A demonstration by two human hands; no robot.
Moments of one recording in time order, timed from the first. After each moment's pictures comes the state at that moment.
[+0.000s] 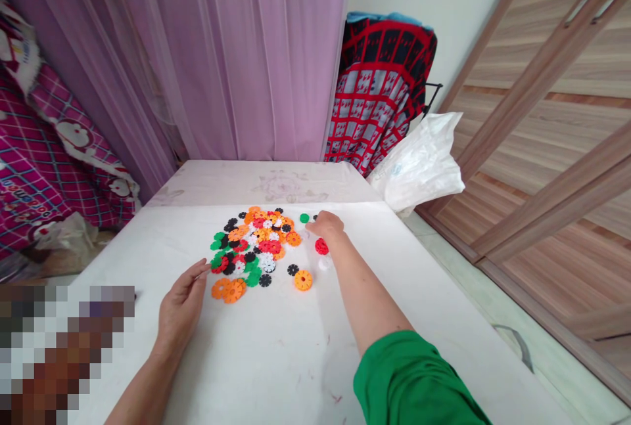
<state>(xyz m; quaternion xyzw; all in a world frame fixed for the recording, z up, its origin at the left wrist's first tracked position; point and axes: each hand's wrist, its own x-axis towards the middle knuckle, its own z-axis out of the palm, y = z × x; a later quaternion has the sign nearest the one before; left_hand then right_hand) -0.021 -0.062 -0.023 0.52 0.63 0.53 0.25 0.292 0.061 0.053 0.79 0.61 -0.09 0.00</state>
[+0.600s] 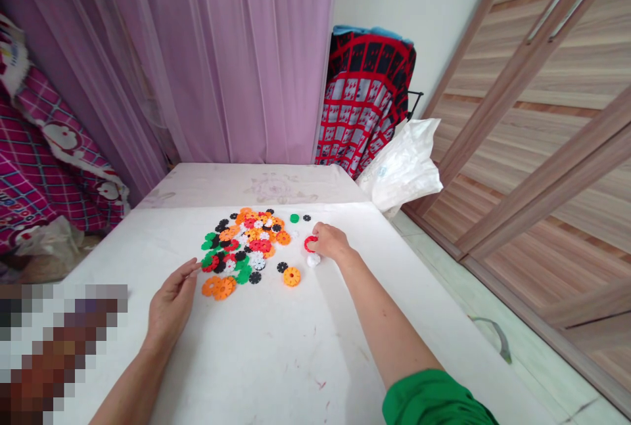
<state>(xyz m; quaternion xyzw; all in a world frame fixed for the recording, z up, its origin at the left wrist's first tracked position) -0.023 -0.060 -0.023 0.52 0.63 0.52 0.24 0.322 -0.002 0.049 0.75 0.65 -0.11 -0.05</state>
